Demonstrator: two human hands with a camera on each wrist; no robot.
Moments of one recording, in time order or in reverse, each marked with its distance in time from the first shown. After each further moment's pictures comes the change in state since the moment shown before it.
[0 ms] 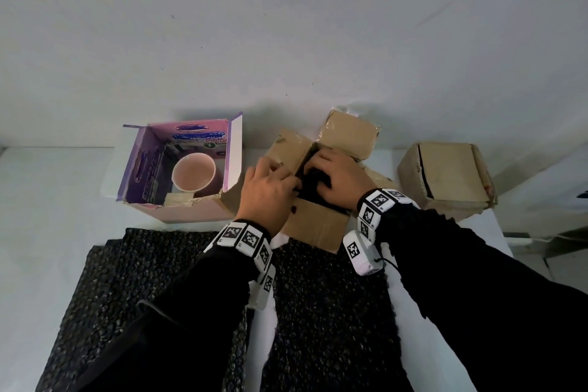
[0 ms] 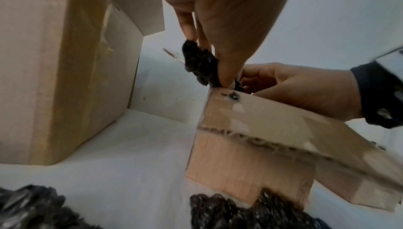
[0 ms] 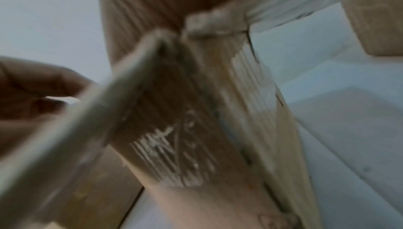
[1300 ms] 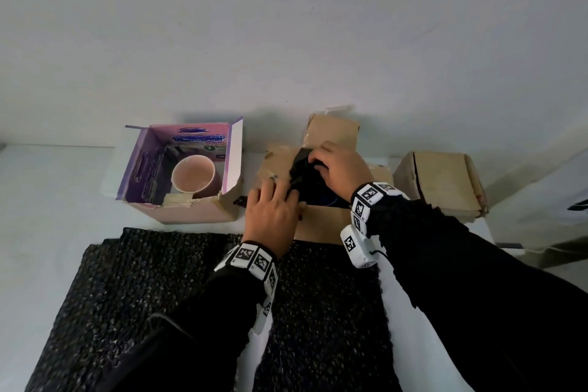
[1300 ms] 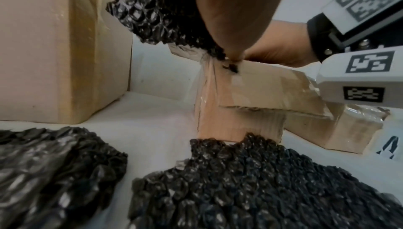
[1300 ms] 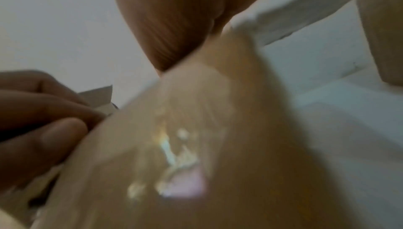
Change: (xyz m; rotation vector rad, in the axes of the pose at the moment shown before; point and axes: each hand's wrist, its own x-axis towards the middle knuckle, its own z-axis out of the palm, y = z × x) left_hand -0.024 0.025 0.016 0.258 0.019 -0.088; right_hand 0.014 -0.002 -0.017 -0.141 0.121 0.065
